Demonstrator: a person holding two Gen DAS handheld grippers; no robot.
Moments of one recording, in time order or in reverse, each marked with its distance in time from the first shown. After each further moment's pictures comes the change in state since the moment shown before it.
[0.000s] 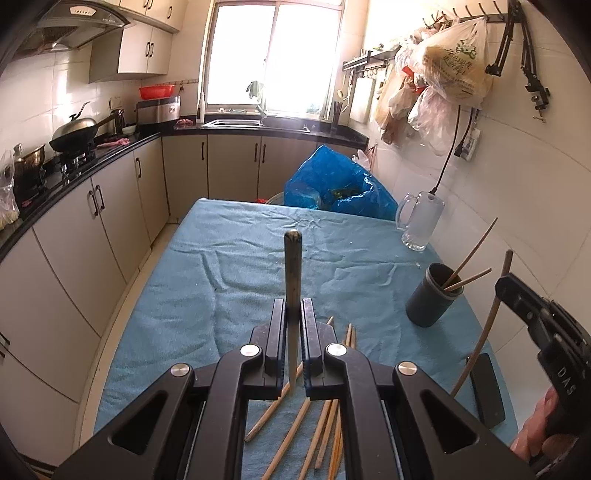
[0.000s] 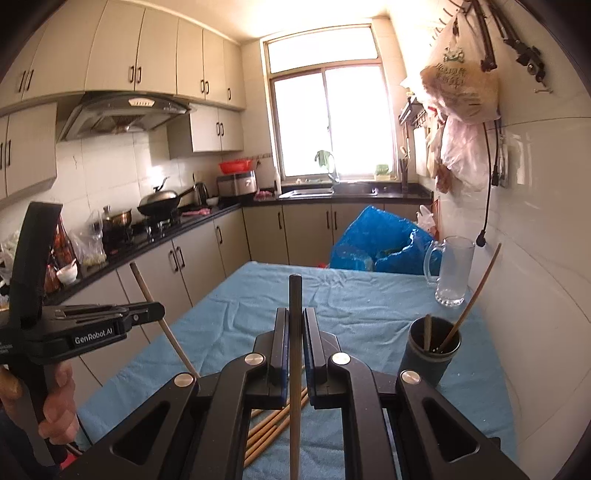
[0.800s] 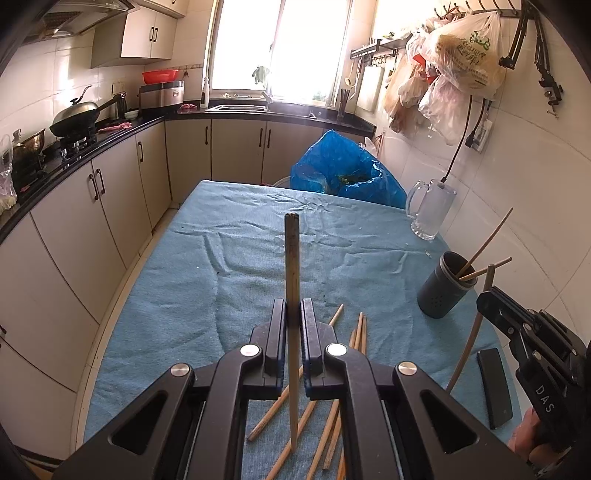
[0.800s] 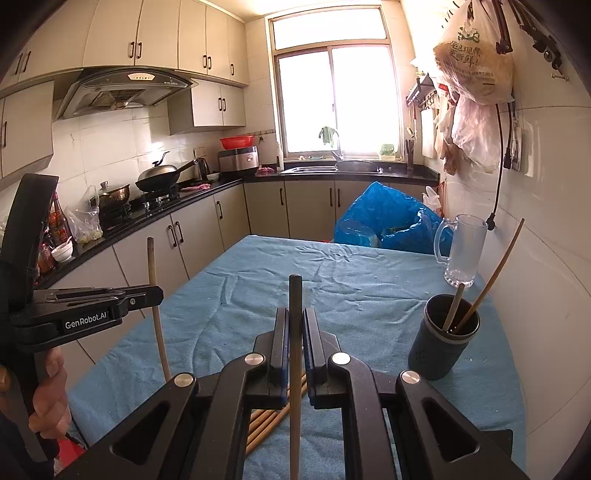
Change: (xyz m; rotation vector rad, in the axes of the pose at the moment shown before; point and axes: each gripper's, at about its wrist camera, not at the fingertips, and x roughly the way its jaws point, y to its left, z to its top) left arm 0.024 0.014 -0.013 -0.026 0.052 0.008; right arm 0.036 0.010 -0.022 -0.026 0.099 0.003
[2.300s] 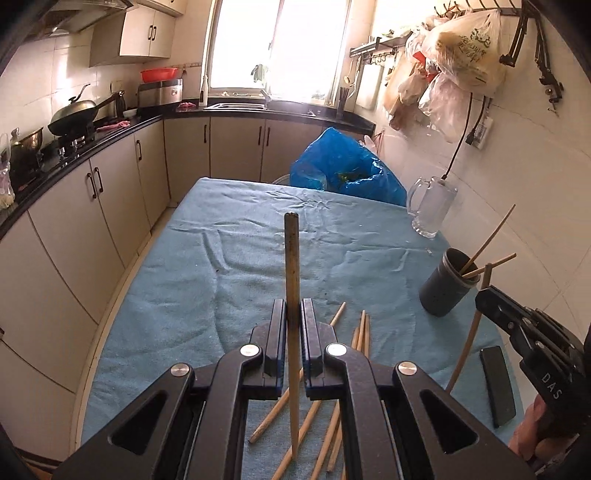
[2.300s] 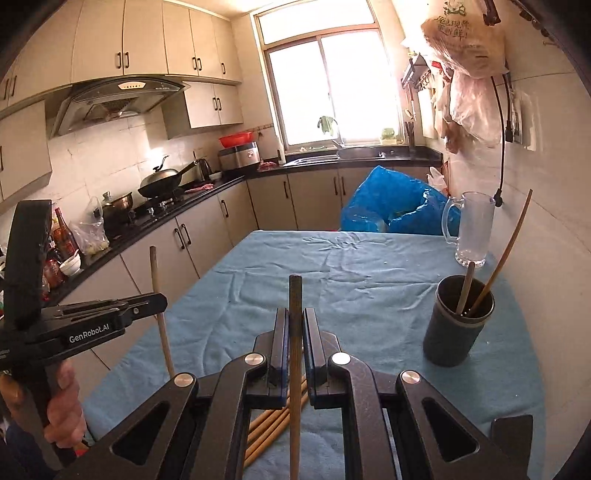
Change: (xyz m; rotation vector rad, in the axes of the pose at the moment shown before) left arm 0.012 0.006 -0.003 0.002 0.011 -0.003; right arm 0.009 -0.008 0.000 0.079 0.032 0.045
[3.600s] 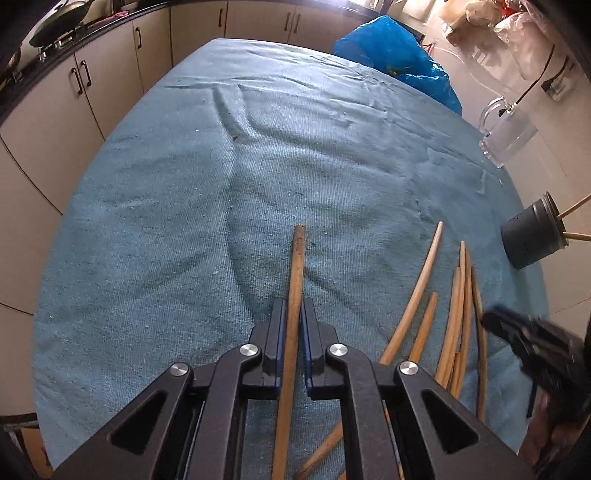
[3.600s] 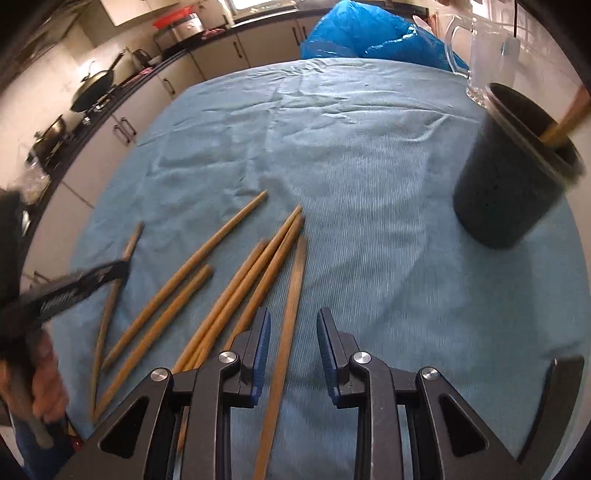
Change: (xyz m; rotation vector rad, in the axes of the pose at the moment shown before) left arm 0.139 0.065 -0.042 -0.099 0.432 0.013; right arm 0.153 -0.052 -0.060 0.153 0.601 -0.069
